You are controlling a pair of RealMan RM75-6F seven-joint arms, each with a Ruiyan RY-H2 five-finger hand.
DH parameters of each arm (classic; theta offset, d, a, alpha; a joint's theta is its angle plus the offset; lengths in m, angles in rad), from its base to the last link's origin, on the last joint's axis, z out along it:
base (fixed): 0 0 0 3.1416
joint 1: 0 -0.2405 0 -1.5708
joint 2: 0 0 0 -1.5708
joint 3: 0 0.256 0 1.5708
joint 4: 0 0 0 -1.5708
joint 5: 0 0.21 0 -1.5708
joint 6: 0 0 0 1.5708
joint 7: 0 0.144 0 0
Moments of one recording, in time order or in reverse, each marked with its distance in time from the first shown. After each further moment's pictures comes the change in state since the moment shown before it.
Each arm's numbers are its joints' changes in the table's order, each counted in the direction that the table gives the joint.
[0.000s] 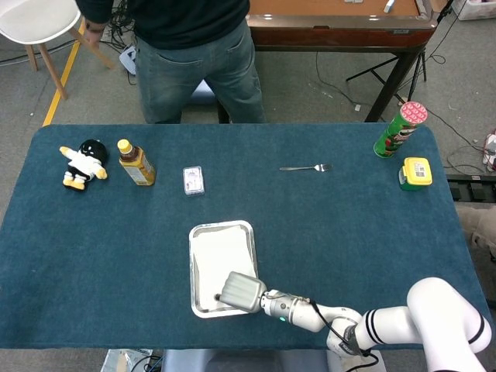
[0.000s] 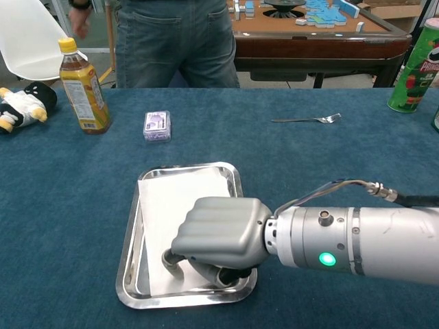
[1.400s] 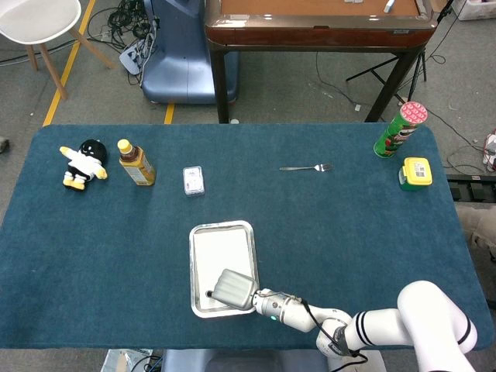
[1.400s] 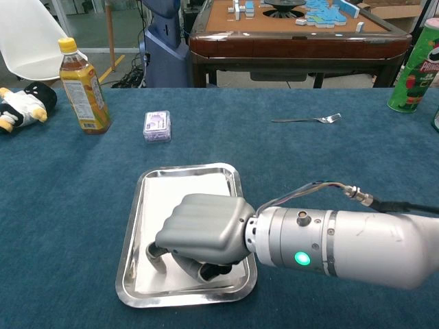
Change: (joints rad) left arm -0.001 -0.001 -0.002 -0.002 0.001 0.000 -0.005; right arm 0.001 0.071 0.041 -0.049 0.045 0.002 -0.003
